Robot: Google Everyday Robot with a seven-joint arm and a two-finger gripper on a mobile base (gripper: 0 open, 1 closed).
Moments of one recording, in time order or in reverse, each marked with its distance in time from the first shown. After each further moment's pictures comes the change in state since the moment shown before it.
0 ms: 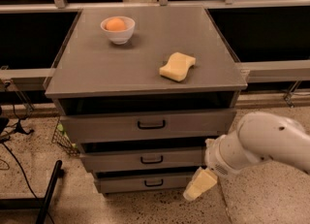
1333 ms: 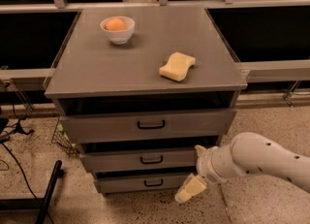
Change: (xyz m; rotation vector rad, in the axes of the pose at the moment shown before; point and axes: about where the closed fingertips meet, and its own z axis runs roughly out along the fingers) arm 0.006 -0.004 0.072 -0.016 -0.145 -0.019
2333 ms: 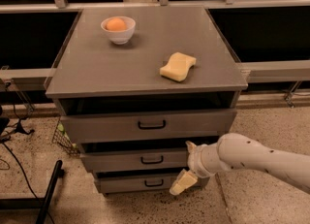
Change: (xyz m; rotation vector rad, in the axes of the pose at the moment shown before) arm -0.001 -0.032 0.056 0.022 -0.037 -0.107
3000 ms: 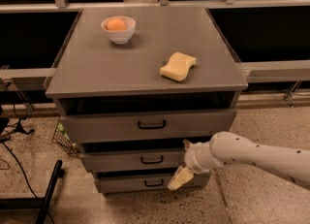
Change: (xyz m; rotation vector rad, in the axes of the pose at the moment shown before) arm 0.011 -0.023 0.038 0.003 0.018 -0.008
